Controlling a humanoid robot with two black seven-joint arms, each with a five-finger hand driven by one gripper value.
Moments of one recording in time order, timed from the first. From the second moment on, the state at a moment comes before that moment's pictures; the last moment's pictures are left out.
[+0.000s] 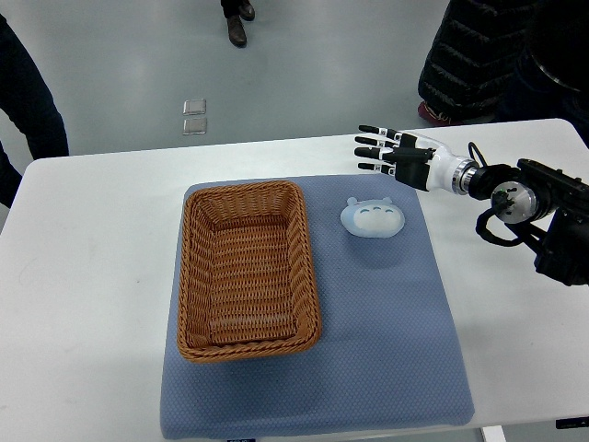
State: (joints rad) left arm 0.04 0.00 -0.12 -0.15 0.06 -0.05 0.04; right arm 0.90 -0.26 0.43 0.58 -0.02 0.40 0.01
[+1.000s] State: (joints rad) left arm 0.04 0.00 -0.12 -0.15 0.06 -0.04 0.03; right arm 0.92 -0.28 0.42 0.60 -0.63 0.43 0.20
